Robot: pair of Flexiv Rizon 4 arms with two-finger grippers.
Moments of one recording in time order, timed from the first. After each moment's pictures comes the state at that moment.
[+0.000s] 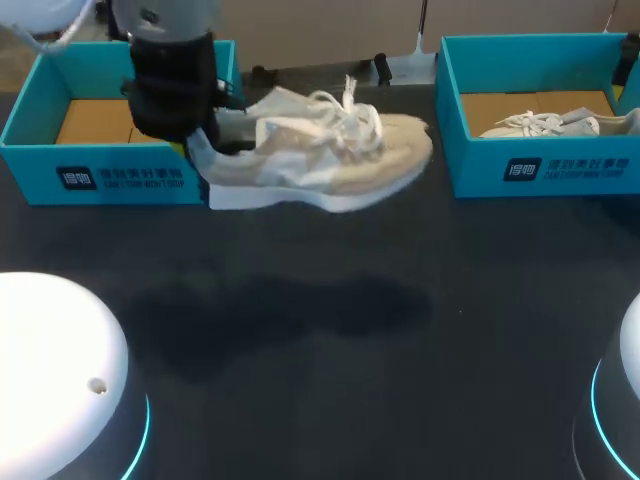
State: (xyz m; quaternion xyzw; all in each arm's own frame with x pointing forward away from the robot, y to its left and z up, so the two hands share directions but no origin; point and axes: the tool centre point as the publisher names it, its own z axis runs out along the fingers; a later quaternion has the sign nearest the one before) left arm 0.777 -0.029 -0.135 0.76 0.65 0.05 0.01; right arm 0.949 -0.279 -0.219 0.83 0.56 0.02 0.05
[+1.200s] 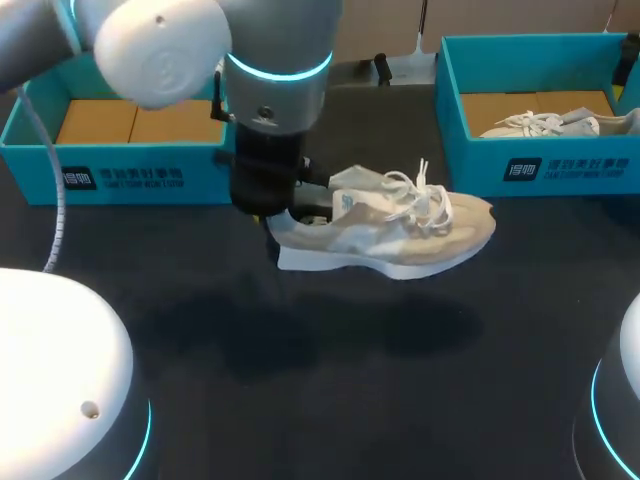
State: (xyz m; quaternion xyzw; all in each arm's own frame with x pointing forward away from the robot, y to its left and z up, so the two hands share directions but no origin) left arm 0.747 -0.108 -0.214 0.77 0.63 0.07 -0.02; right arm 0.949 -0.279 -0.219 0.83 0.56 0.02 0.05
